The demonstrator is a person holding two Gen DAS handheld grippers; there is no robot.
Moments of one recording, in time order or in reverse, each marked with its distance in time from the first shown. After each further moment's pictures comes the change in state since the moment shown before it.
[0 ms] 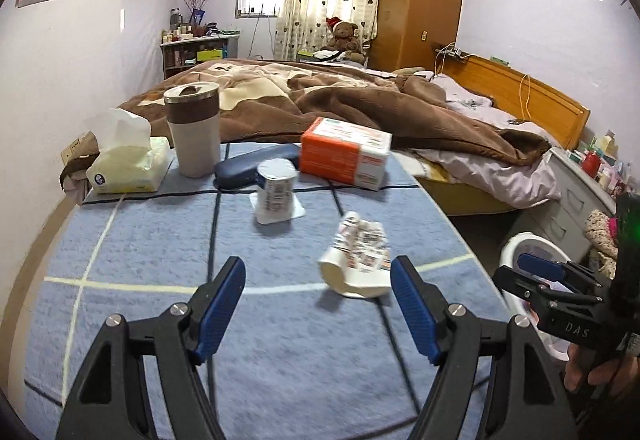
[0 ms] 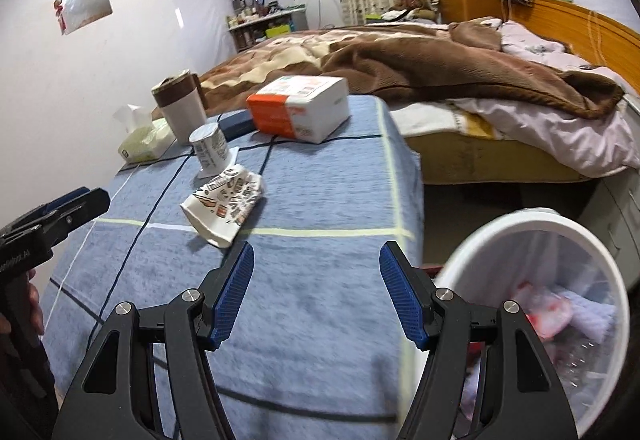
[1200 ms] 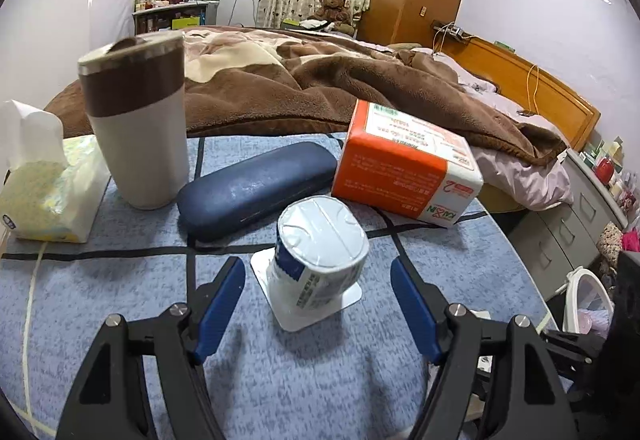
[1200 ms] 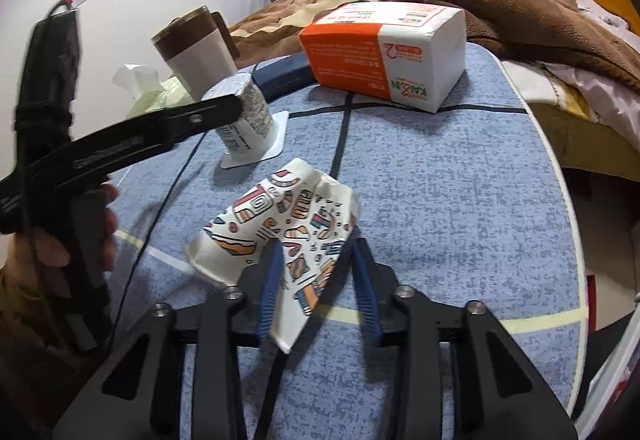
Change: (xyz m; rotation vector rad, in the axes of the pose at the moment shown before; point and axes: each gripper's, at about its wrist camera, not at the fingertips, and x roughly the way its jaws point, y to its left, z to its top) left arm 0.158 0.055 0.058 -0.007 0.118 -0.106; right arm 0.111 0.051 0.027 -0.006 0.186 0.170
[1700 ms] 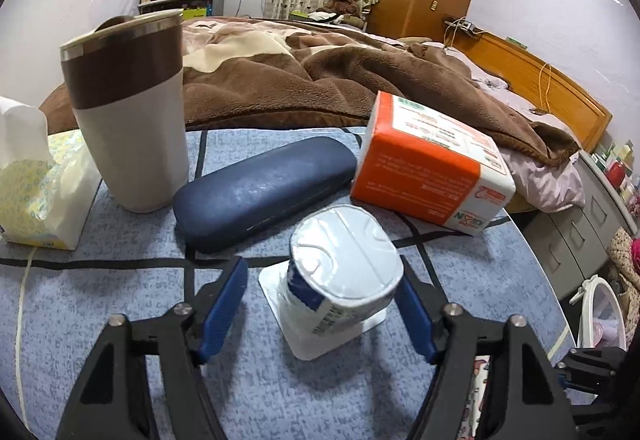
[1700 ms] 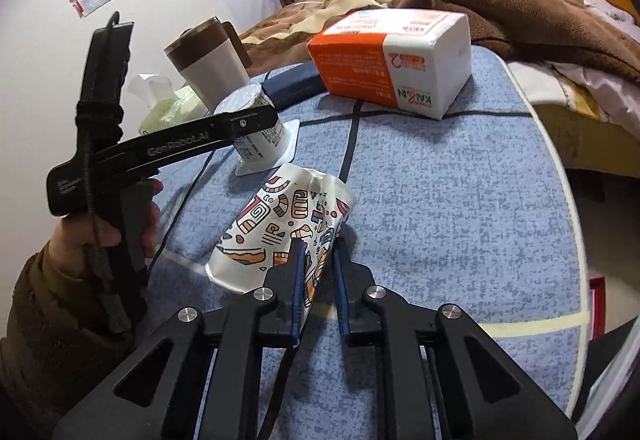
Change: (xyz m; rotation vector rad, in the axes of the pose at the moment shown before) left arm 0.021 0.008 0.007 -0.018 0.024 0.025; right arm -0.007 -0.004 0.003 0.000 -0.021 0.046
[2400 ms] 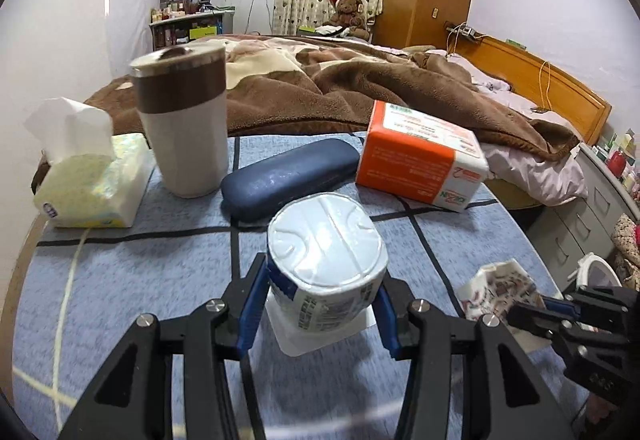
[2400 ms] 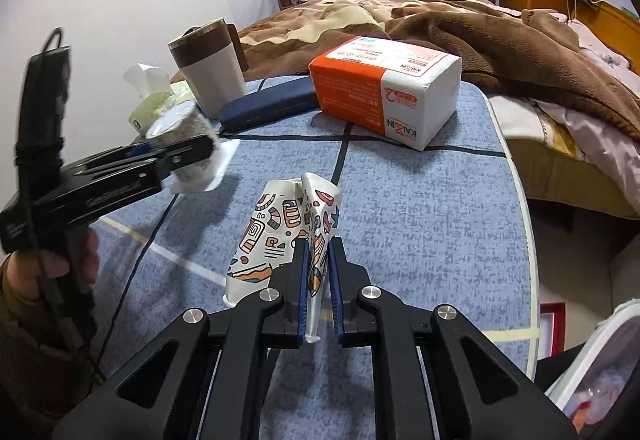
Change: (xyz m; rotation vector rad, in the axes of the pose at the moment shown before) left arm -0.060 -0.004 -0.028 0.033 -0.058 0.060; right arm -0.018 0.013 0.006 -0.098 -0.016 -0.111
